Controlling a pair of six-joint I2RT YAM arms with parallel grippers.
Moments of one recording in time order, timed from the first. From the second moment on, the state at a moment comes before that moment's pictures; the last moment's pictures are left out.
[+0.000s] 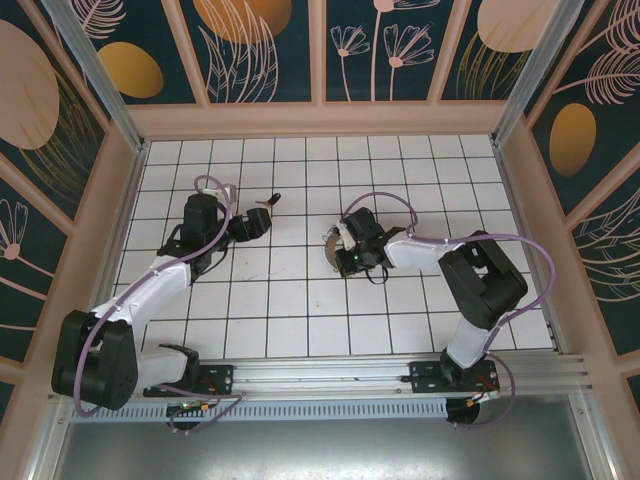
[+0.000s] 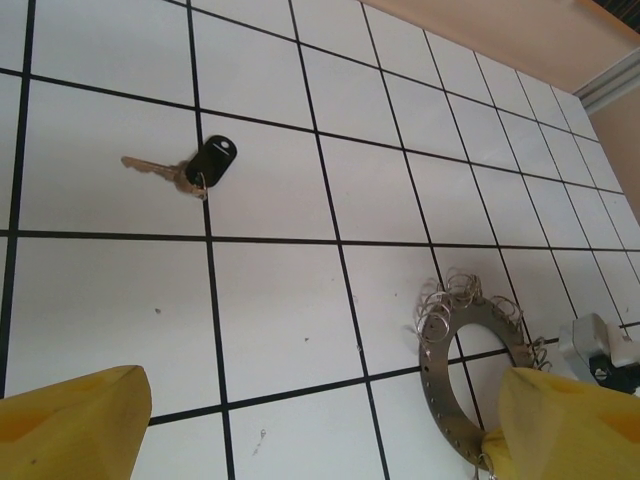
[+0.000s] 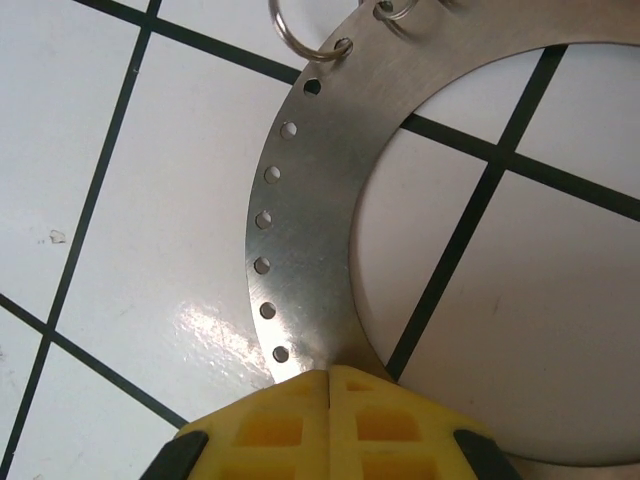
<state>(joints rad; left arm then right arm) -0.28 1.25 0.69 -0.01 0.27 -0.50 0.67 1.72 0.91 -0.26 -0.18 0.27</state>
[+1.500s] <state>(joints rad) -0.28 1.21 0.65 -0.01 0.28 -0.51 0.69 1.63 0.83 -0.26 -0.15 0.30</state>
